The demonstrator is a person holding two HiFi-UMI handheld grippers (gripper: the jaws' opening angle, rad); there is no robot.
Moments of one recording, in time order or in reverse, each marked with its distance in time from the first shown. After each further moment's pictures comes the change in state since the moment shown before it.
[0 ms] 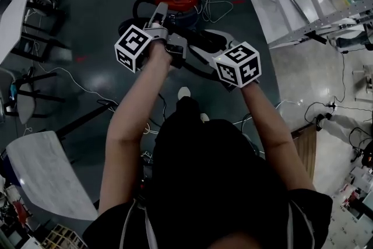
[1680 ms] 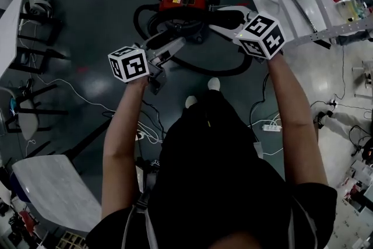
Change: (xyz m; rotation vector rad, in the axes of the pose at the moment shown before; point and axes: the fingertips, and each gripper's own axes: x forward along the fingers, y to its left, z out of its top) left arm 0.026 0.038 0.014 0.626 0.685 -0.298; right arm 0.082 -0.100 0.083 -0.307 0.180 0.045
